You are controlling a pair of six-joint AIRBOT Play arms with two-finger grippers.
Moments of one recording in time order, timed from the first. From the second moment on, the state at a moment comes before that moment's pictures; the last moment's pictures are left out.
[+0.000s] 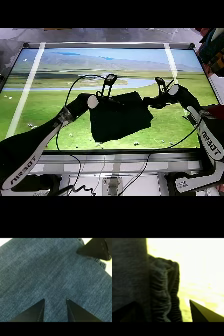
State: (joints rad) left arm -0.64 -1.52 1.29 1.10 -0.66 -1.41; right arm 0.02 -1.61 1.22 -1.16 0.95 1.38
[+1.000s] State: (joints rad) left arm -0.58 -1.47 1.29 1.33 -0.79 -1.41; right arm 0.07 -1.74 1.35 -0.69 1.15 1.16
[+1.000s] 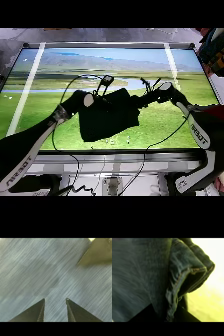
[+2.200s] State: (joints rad) left arm -0.46 -1.13 1.29 1.51 -0.88 -1.41; right arm -1.10 -0.81 1.50 -1.71 1.50 1.69
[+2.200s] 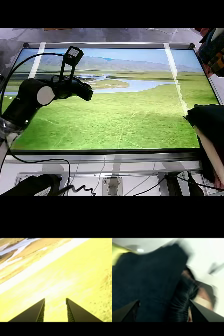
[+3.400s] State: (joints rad) left arm -0.46 -1.13 1.29 1.51 -0.88 -1.41; right arm -0.06 -0.85 1.33 -1.75 1.40 1.58
